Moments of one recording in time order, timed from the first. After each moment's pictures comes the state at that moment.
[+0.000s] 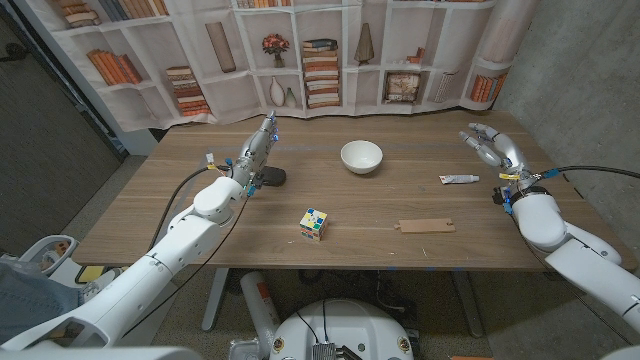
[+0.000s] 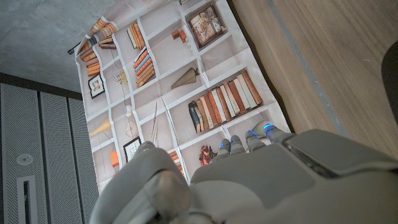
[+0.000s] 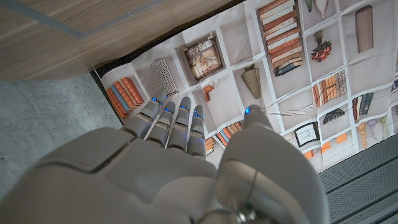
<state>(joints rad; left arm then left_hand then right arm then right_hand) 0.95 0.63 0.37 -1.63 -0.55 -0.16 0.10 0.28 0.00 -0.02 0.10 0.36 -0.17 0.07 0.21 0.18 -0.17 0.01 0.21 0.18 -0.17 0.03 0.19 0.18 -0.17 -0.03 0.20 0.18 -1.31 -0.86 -0.07 -1.82 0.01 0.07 -0.45 0.52 0.05 0.15 -0.07 0.25 0.33 -0.02 0.20 0.19 0.37 -0.02 0.22 0.18 0.23 -0.04 0.18 0.18 0.24 -0.04 0.31 0.17</state>
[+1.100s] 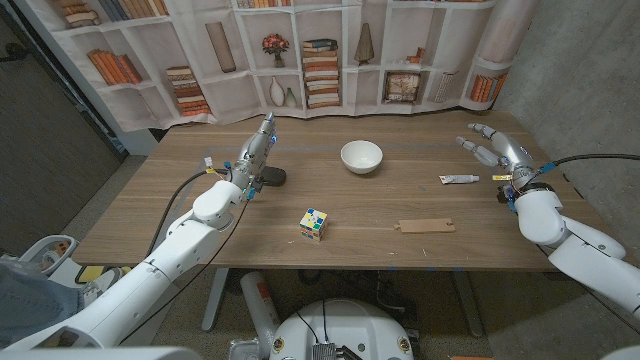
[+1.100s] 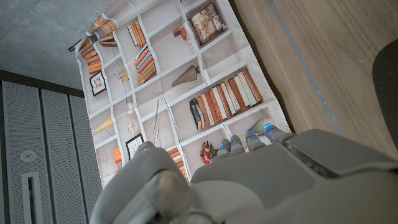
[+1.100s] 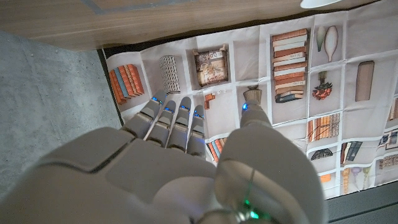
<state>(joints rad) 0.98 0.63 0.36 -1.67 -0.54 -0.17 0.14 0.29 0.00 -0.03 0.10 0.36 -0.17 0.07 0.20 0.18 -0.17 0.01 0.21 0.18 -0.17 0.03 0.19 0.18 -0.17 -0.03 0.20 0.18 -1.32 -0.94 -0.09 -1.88 -0.13 -0.07 -0.47 0.58 0.06 0.18 -0.11 0.25 0.34 -0.03 0.20 0.19 0.37 -0.01 0.22 0.18 0.24 -0.04 0.19 0.17 0.25 -0.04 0.29 0.17</state>
